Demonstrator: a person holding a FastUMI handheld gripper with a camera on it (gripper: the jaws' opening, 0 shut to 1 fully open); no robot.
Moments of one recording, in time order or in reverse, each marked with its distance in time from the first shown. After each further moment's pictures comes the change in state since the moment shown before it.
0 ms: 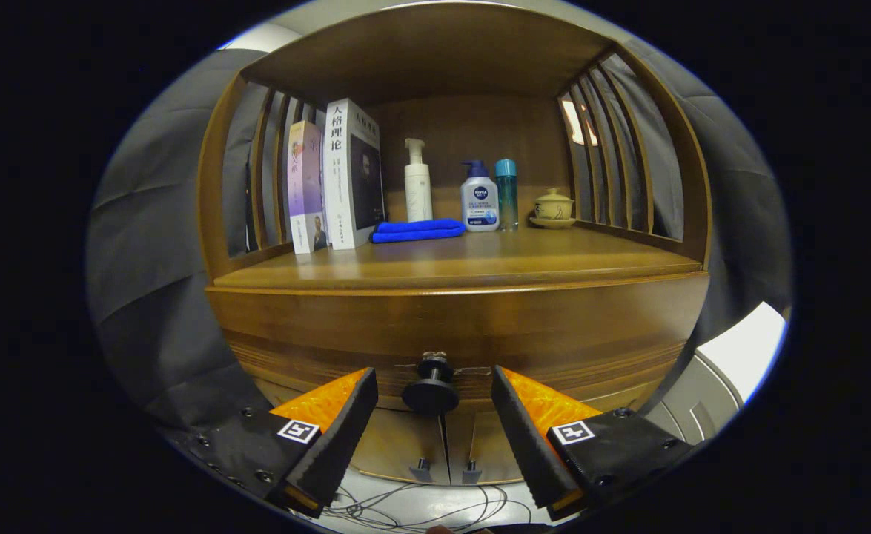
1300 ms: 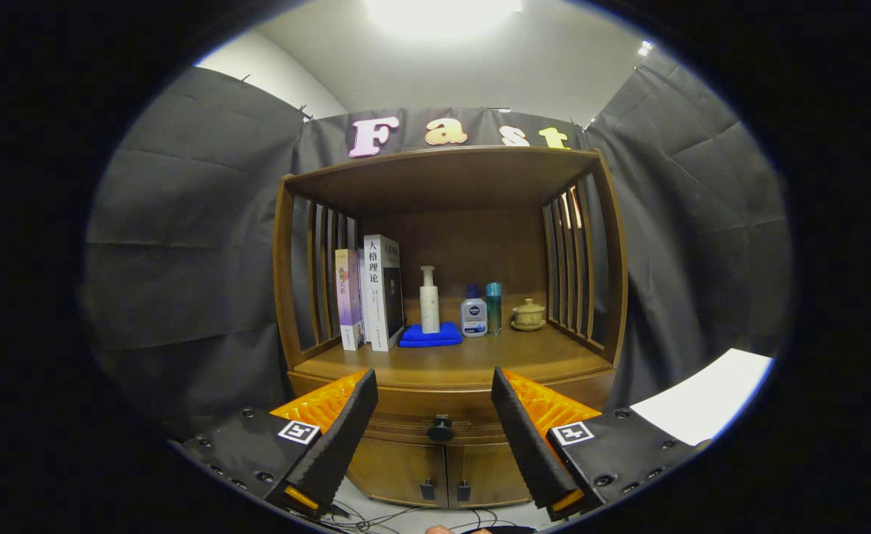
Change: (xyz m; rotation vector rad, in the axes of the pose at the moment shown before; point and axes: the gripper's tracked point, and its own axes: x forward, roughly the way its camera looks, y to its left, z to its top) arm -0.175 0.005 0.120 -0.008 -0.287 0.017
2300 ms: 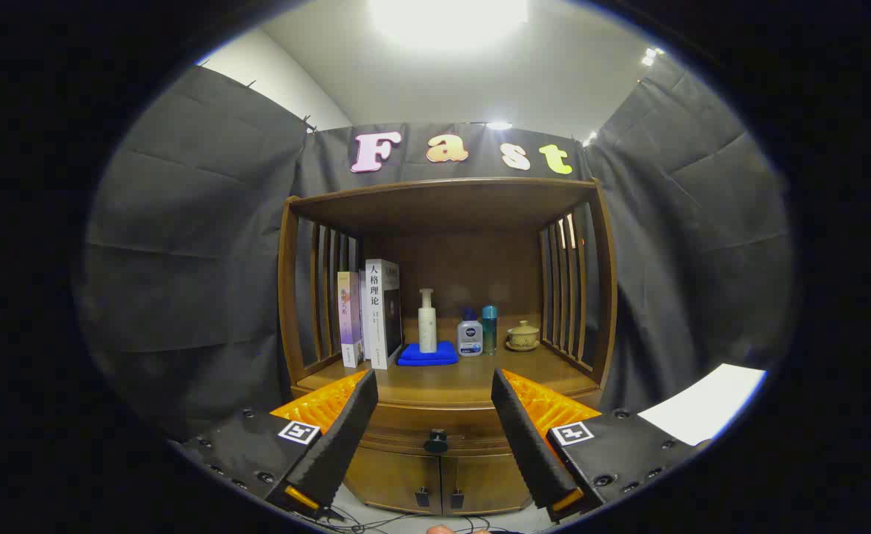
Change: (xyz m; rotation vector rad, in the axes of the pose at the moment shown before) arm -0.022 0.002 0.040 -0.027 -0.069 -0.006
